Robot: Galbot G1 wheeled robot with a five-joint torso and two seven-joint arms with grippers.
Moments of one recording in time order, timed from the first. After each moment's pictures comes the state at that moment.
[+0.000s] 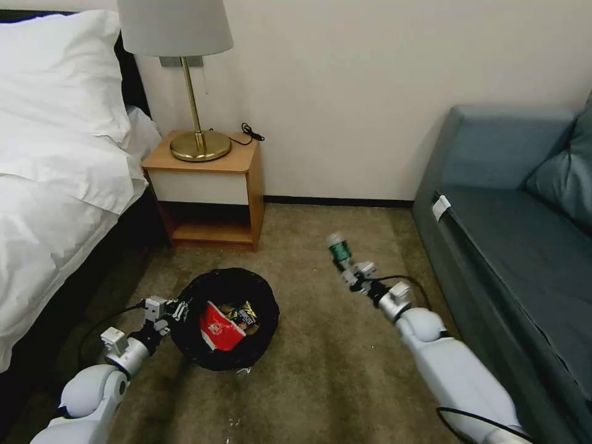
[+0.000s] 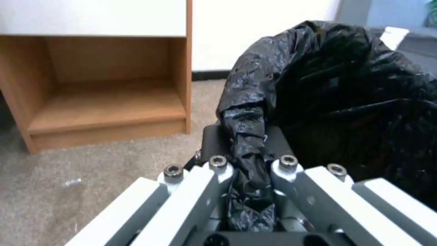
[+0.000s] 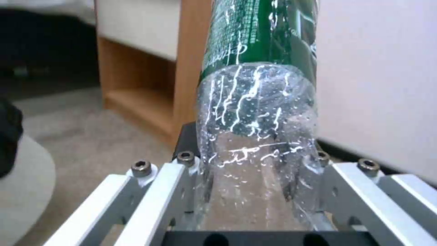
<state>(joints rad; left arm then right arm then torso) 1.30 -1.11 -0.63 -1.54 -0.47 -0.09 0.52 -0.84 1.12 0.20 1.23 0.38 0.27 -0.43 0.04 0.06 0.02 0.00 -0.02</state>
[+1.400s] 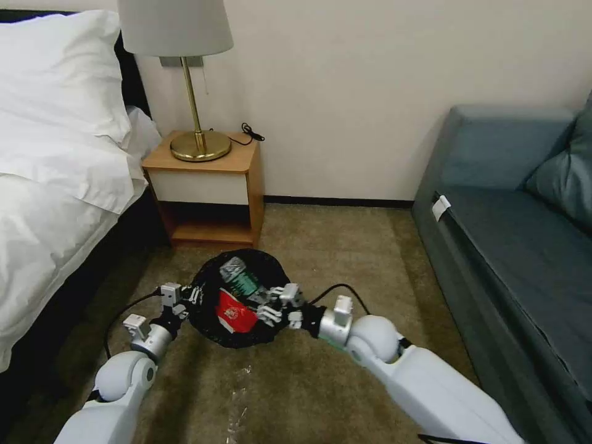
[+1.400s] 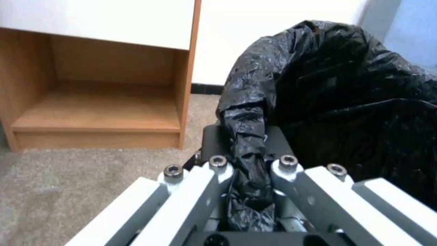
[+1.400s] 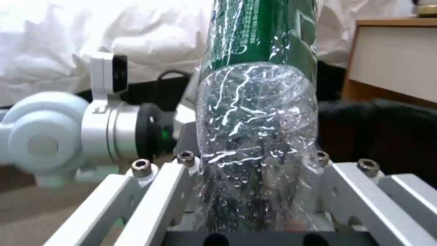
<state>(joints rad) 1.23 -1.15 -0.53 -1.55 -0.53 -0.06 0.35 -0.79 1.17 -0.30 1.59 0.54 0.06 -0.48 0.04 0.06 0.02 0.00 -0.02</state>
